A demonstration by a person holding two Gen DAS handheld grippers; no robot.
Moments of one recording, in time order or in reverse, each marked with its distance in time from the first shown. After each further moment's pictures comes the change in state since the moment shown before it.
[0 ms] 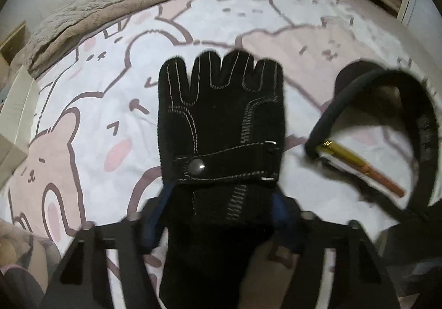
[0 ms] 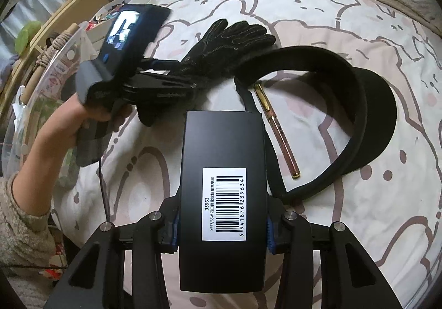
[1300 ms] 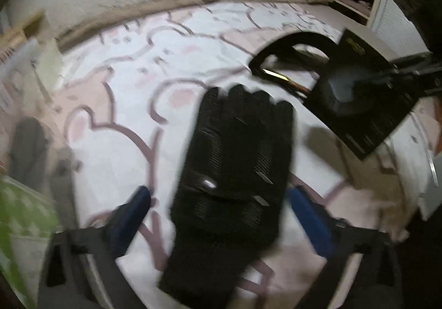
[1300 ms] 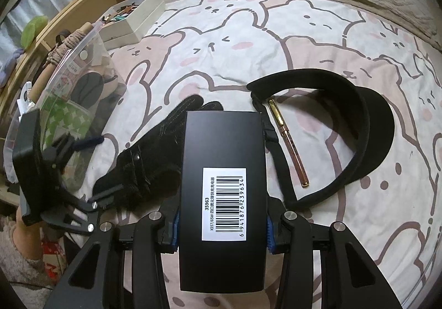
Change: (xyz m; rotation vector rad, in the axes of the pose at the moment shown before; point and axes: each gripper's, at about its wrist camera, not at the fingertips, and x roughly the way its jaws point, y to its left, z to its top) left arm -0.119 -0.010 -0.146 0.003 -0.098 -0.046; right arm -0.012 0.026 0.009 -0.043 -0.027 -0.020
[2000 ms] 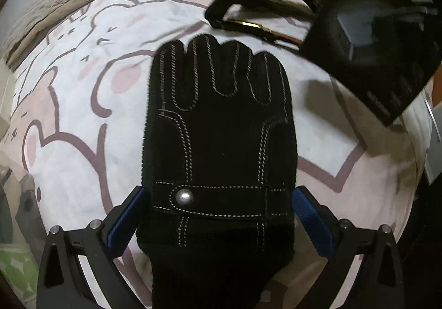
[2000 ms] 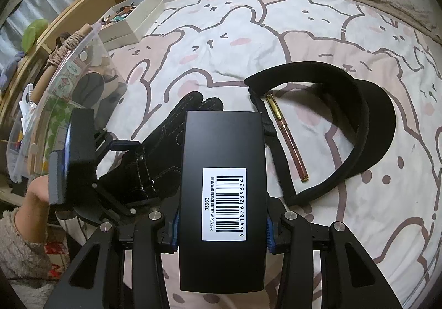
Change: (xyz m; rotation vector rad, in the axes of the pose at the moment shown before) left arm 0.068 -0.024 -0.002 0.217 0.221 -0.116; right arm 0.002 -0.007 -0.004 0.016 0.013 0.021
